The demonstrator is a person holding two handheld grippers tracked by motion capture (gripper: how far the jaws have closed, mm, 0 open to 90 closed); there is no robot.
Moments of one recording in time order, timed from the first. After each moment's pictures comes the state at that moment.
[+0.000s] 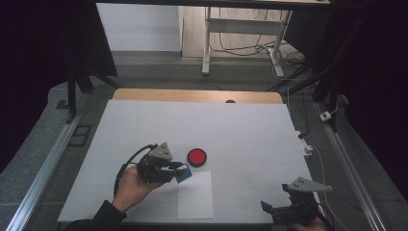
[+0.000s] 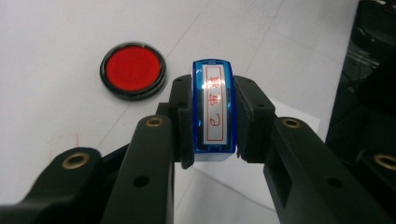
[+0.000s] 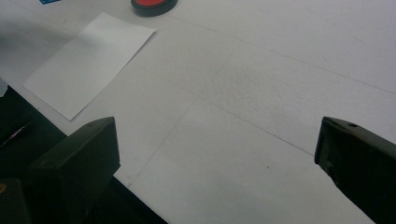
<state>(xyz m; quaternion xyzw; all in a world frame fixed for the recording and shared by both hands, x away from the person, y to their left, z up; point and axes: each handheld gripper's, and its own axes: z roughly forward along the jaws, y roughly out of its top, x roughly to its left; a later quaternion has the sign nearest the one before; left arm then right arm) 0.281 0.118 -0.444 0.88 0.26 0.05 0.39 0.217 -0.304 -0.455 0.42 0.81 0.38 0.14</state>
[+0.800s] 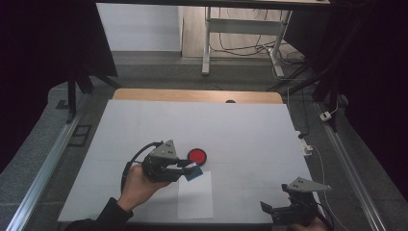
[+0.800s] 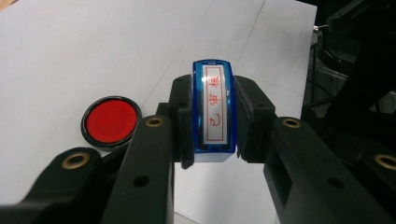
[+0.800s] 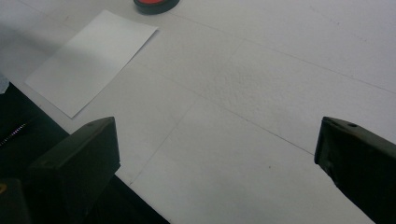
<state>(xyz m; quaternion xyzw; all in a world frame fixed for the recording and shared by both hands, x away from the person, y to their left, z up) 0.272 0.105 -0.420 0.87 0.21 0.06 0.44 0.217 -0.303 -0.456 0.41 0.82 0.37 0.13</state>
